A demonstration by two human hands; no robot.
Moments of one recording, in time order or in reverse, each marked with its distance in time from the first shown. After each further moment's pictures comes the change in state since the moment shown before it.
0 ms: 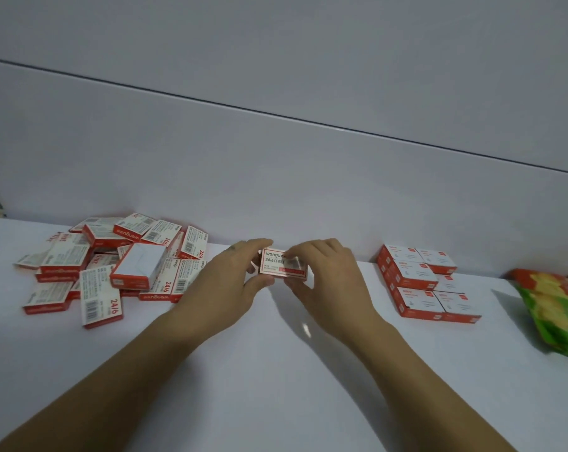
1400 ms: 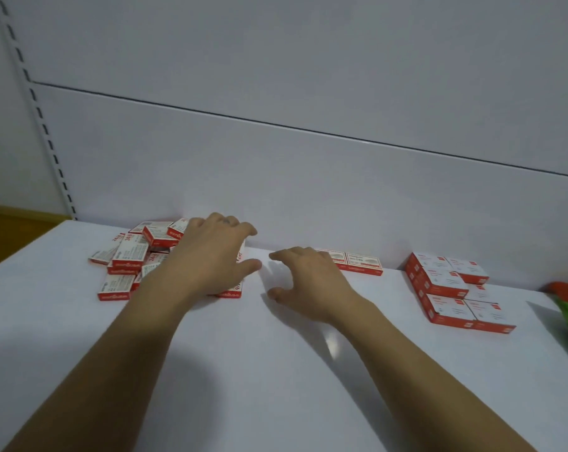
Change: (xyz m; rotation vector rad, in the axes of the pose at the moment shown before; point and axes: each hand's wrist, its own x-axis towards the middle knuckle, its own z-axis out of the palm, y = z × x) left_hand 0.002 -0.008 -0.082 0.659 -0.100 -0.039; right_hand 0.031 -0.055 0.010 -0.001 -0.496 0.027
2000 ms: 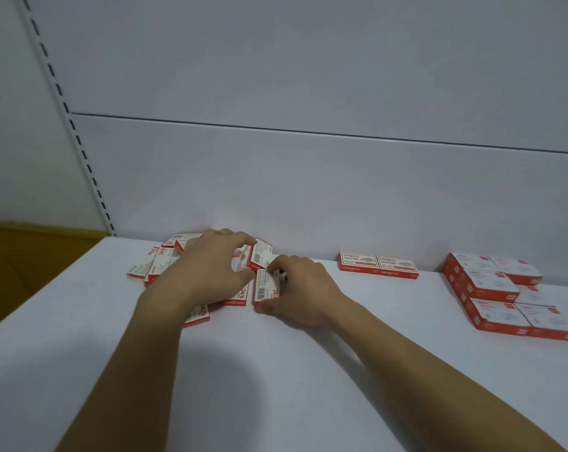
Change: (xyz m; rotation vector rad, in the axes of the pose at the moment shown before) left_hand -0.012 -0.031 -0.013 -0.170 -0.065 -0.148; right_hand 0.034 -0.032 0.022 0.273 -0.042 0.020
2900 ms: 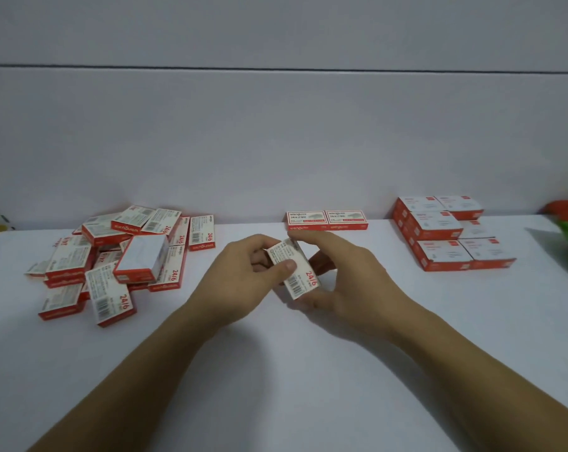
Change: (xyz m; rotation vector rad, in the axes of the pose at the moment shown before) left_hand -0.009 0.095 0.073 -0.833 -0.229 -0.070; right_hand -0.105 0.069 -0.039 0.351 0.190 0.067
